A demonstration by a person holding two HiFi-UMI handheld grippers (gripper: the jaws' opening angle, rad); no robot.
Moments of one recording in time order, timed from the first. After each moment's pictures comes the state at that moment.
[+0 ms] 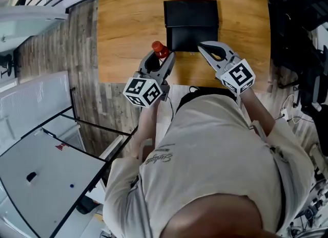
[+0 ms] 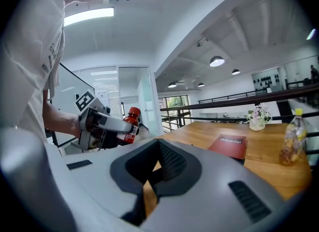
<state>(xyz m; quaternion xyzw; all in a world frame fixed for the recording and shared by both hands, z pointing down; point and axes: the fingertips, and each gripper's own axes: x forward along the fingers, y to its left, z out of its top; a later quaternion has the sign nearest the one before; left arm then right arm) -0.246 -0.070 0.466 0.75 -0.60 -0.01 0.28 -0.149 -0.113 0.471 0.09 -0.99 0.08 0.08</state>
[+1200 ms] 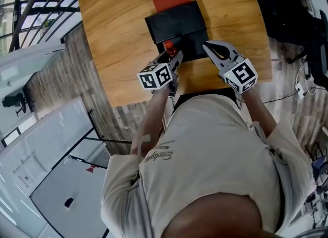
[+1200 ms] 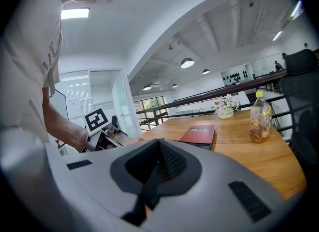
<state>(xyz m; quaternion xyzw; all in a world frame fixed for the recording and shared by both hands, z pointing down) -0.210 -0.146 0.596 0.72 -0.51 0.14 0.46 -0.099 -0.174 0.510 0.23 -0.96 0.15 0.07</state>
